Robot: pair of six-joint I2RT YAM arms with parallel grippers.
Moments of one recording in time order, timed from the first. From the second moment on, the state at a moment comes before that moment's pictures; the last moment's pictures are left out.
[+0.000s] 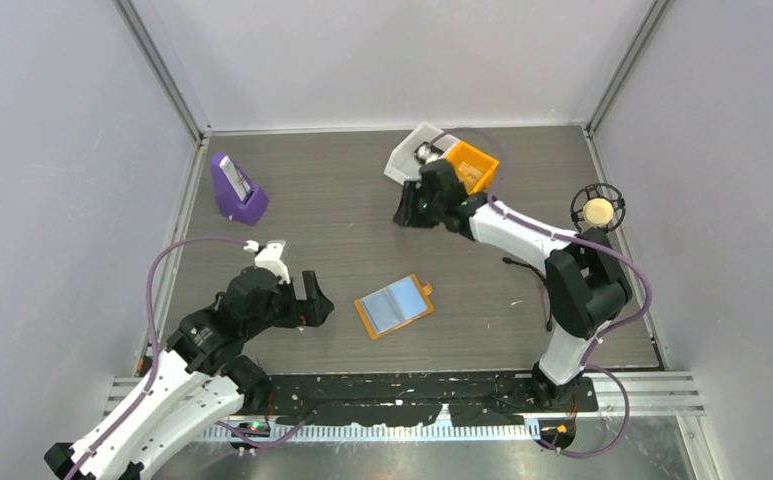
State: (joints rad) left arm -0.68 0.53 0.66 -0.79 -0.10 -0.59; right arm 0.55 1.74 1.27 -0.17 -0.06 0.56
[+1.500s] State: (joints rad) left arm -0.69 0.92 0.42 -0.24 0.11 -0.81; right arm 0.68 1.57 0.78 -0.18 -0.27 0.47
